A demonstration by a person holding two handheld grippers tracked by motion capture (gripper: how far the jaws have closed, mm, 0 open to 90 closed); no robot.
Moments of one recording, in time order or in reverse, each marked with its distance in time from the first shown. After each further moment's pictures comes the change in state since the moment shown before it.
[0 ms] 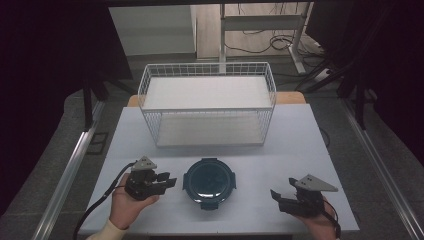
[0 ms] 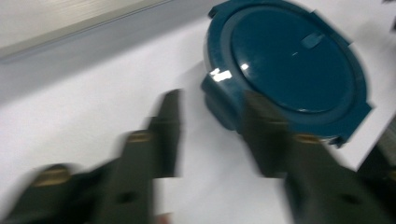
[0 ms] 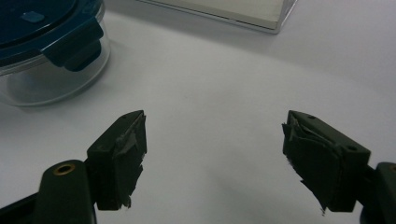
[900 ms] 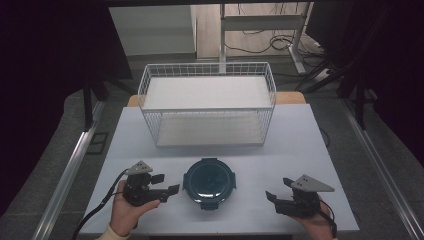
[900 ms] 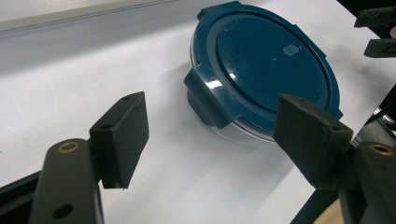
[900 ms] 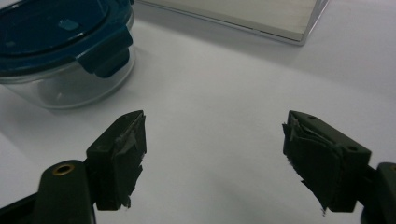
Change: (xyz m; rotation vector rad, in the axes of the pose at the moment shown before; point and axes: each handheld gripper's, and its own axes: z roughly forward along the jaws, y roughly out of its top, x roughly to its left) left arm -0.003 -0.011 -0.004 -0.041 -0.039 -0.070; right arm 0.008 0.004 0.003 -0.025 0.065 -0.025
